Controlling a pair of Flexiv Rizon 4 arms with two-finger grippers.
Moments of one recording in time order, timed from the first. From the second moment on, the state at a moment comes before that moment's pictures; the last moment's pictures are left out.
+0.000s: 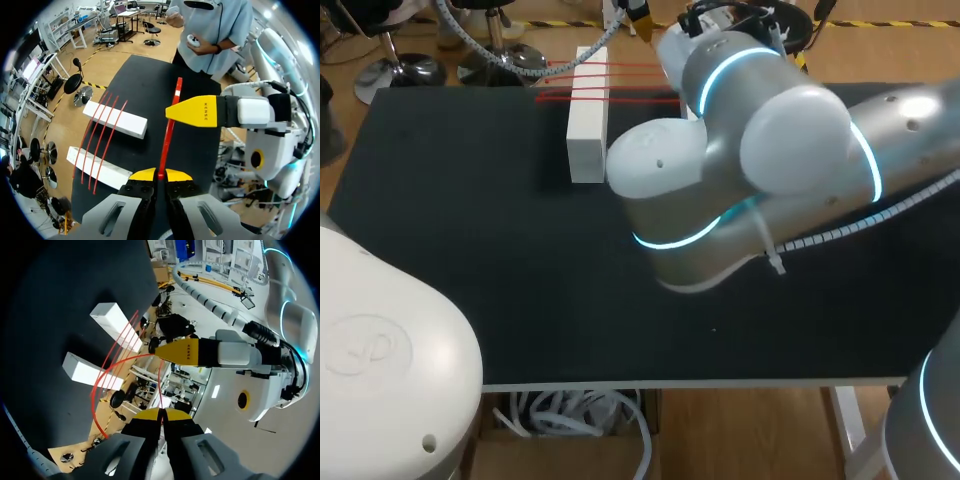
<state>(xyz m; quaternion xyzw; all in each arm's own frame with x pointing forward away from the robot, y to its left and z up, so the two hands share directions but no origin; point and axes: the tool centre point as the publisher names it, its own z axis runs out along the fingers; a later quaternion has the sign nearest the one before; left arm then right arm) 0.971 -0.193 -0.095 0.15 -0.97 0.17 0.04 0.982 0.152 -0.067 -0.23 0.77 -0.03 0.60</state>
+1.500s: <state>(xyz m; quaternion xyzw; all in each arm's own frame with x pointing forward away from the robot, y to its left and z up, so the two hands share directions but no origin) 0.971 -0.193 -0.095 0.15 -0.97 0.17 0.04 0.981 0.156 -0.061 -0.26 0.81 0.11 0.51</state>
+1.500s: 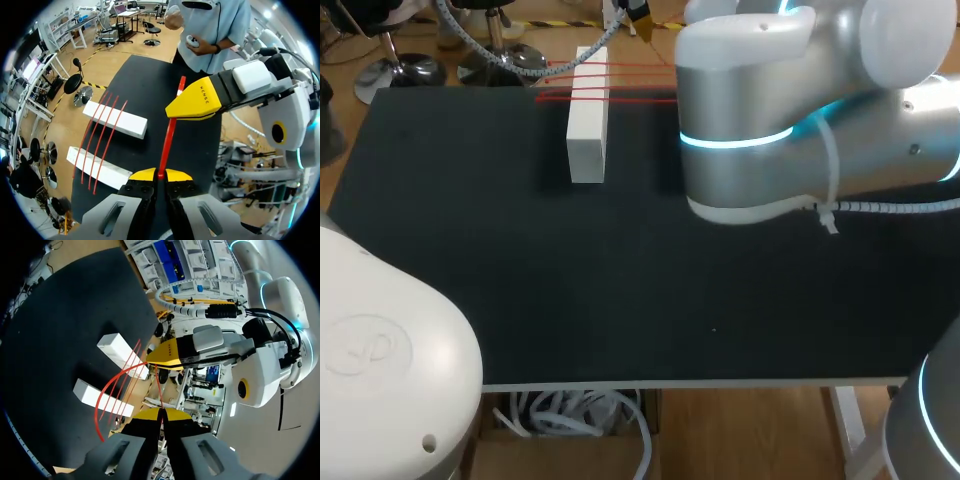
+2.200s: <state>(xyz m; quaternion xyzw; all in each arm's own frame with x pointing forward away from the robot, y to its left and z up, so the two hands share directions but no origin) 0.971 -0.193 -0.095 0.15 -0.97 0.17 0.04 0.976 0.164 -0.063 -0.28 0.81 0.17 0.49</state>
